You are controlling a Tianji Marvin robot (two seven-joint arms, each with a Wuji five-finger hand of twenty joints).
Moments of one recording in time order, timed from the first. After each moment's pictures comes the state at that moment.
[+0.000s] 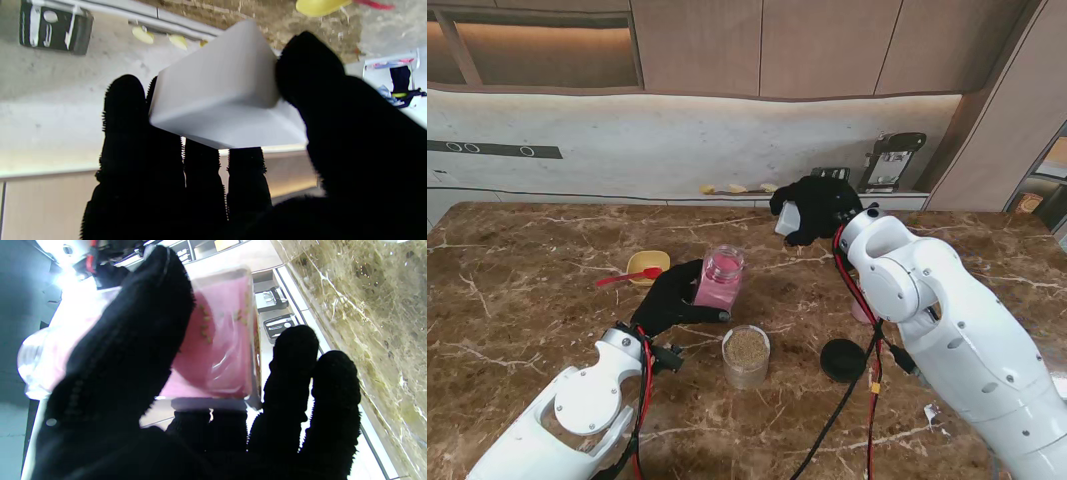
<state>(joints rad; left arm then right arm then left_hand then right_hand) 1.61 -1.19 -1.14 -1.65 0.04 -0.28 0.09 -1.21 -1.05 1.11 -1.74 -0.96 0.00 0.25 0.95 -0.87 0.54 -0.25 0.70 0.04 0.55 0.50 0.89 0.05 0.29 0.88 1.04 0.31 0.84 1.05 0.55 0.42 1.28 0.78 0.56 -0.89 0.98 -0.26 0.73 -0.10 0.48 0.60 0.89 0.05 0.32 0.51 0.99 0.09 0.37 0.58 0.82 0.07 1.14 0.34</state>
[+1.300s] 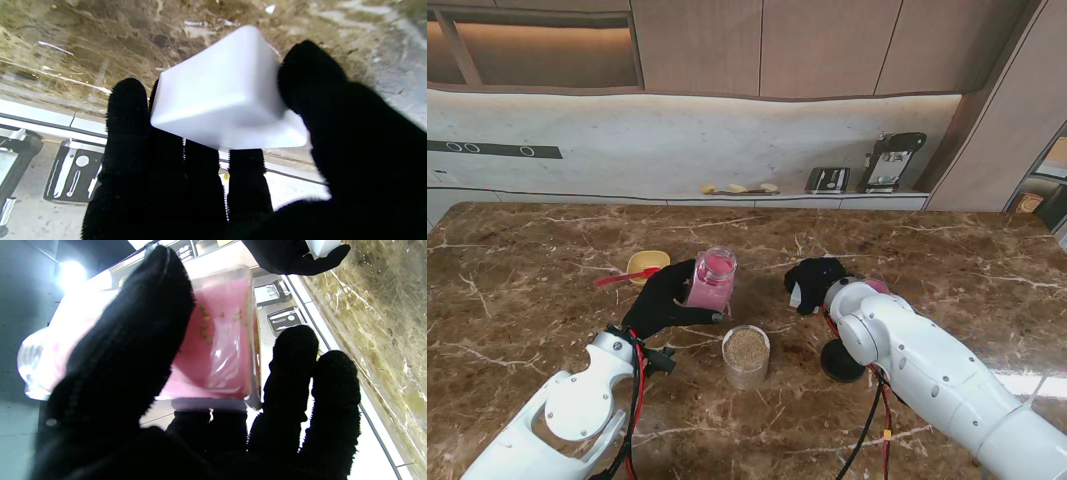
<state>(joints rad) 1.64 -1.18 -1.17 -1.68 0.06 -0.30 0.10 -1.10 -1.05 0.75 -1.26 -0.98 0.09 0.08 0.95 -0.87 0.54 -0.25 0.70 0.04 0.55 0.50 0.89 0.05 0.29 0.88 1.04 0.31 0.84 1.05 0.55 0.42 1.28 0.78 0.51 -0.86 1.02 -0.25 0.72 -0.10 0.48 0.57 0.87 0.05 0.33 0.48 0.97 0.07 0.39 0.55 0.78 0.05 1.11 0.36</state>
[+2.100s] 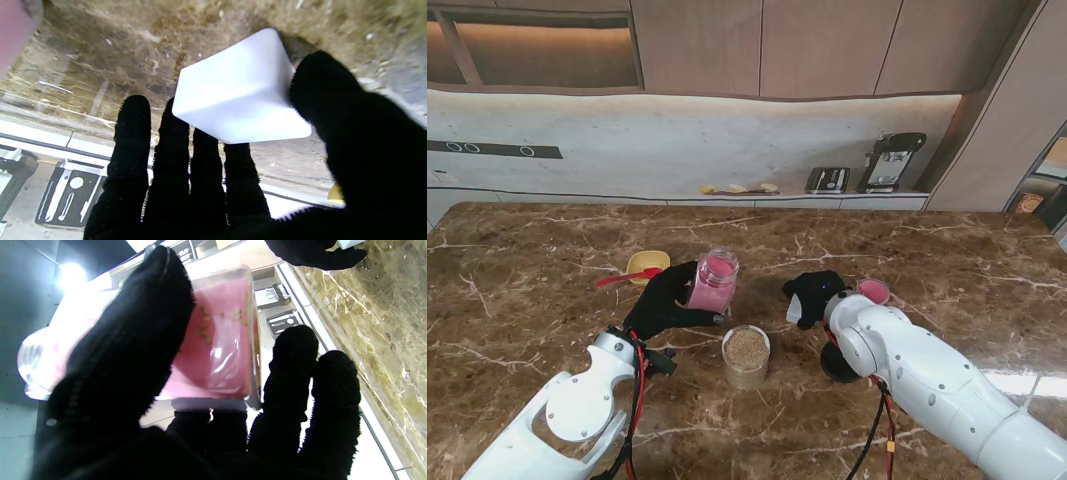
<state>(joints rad) 1.64 -1.18 -1.16 -1.68 0.06 -0.30 0.09 -1.11 -1.05 0.70 -1.23 -0.99 0.10 0.08 0.95 -0.87 0.54 -0.25 0.70 0.04 0.55 0.50 0.89 0.05 0.29 0.88 1.04 0.31 0.84 1.05 0.55 0.42 1.28 0.78 0.41 -0.83 1.07 -0.21 0.49 0.00 0.37 0.54 0.61 -0.02 0.36 0.43 0.74 -0.03 0.41 0.51 0.57 0.02 1.01 0.40</state>
